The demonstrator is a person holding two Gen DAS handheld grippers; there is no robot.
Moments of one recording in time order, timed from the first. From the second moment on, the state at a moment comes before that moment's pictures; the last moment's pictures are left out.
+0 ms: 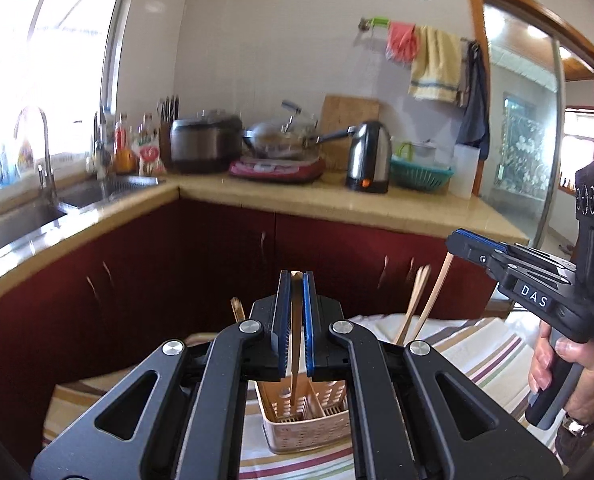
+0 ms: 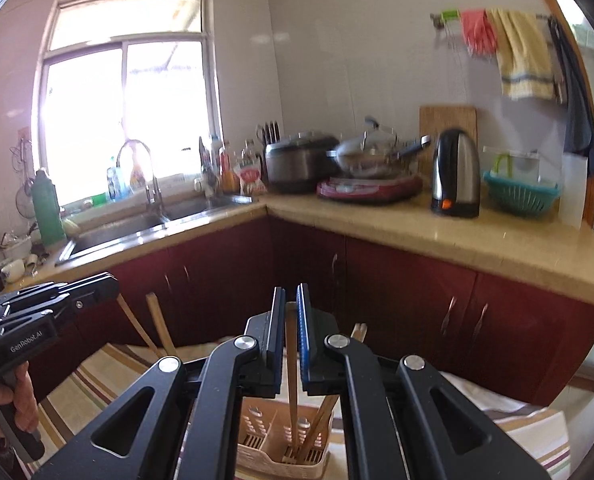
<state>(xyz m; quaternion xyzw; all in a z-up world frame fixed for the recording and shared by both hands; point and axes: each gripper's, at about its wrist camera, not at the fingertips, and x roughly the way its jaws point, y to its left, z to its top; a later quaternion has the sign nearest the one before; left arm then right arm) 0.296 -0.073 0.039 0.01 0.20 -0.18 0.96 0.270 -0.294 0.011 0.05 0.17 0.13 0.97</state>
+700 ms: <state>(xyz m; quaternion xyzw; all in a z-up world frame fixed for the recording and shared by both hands) 0.321 -0.080 0.006 0.02 0.21 -0.15 0.97 0.277 -0.299 0.000 0.07 0.17 0.12 0.98</state>
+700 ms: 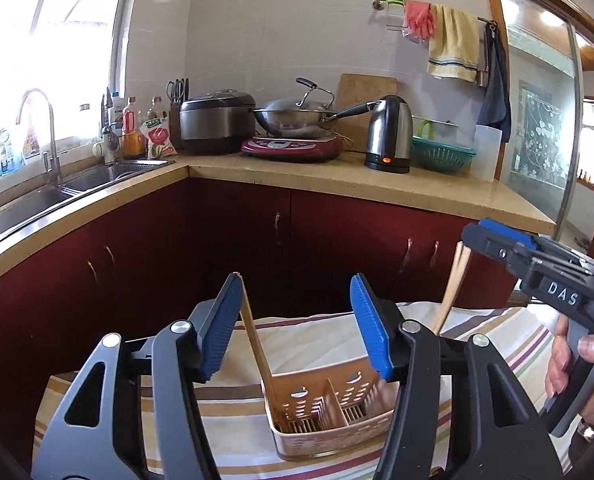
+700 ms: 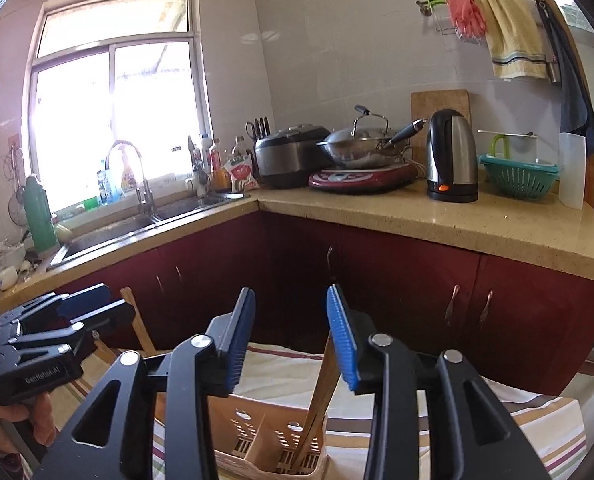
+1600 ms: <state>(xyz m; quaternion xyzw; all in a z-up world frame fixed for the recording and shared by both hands) 0.184 -0.033 -0.105 0.02 0.30 -0.07 0.95 0.168 -0.271 -0.170 0.04 0.35 0.07 0.93</state>
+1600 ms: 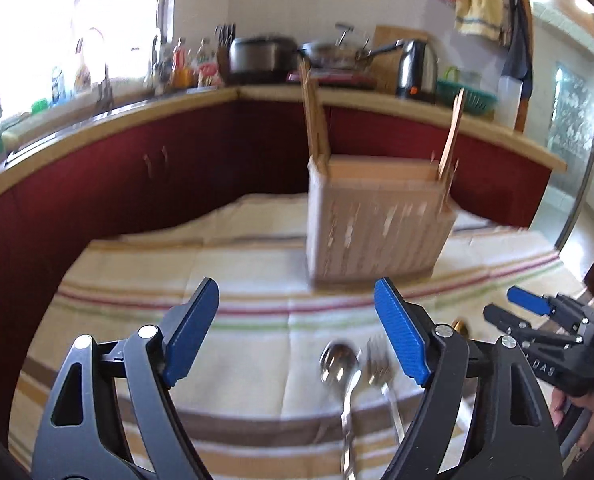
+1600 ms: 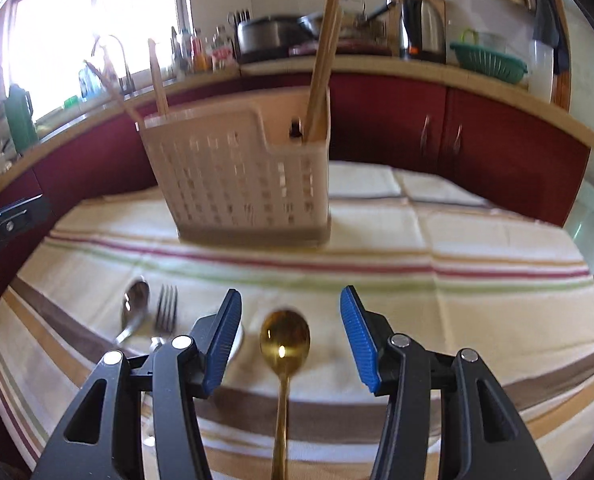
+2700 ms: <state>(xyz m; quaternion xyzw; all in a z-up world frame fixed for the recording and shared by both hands) 0.202 -0.064 -0.189 0.03 0.40 -0.08 0.91 0.174 -0.285 -0.197 0.04 0.41 0.06 0.91</state>
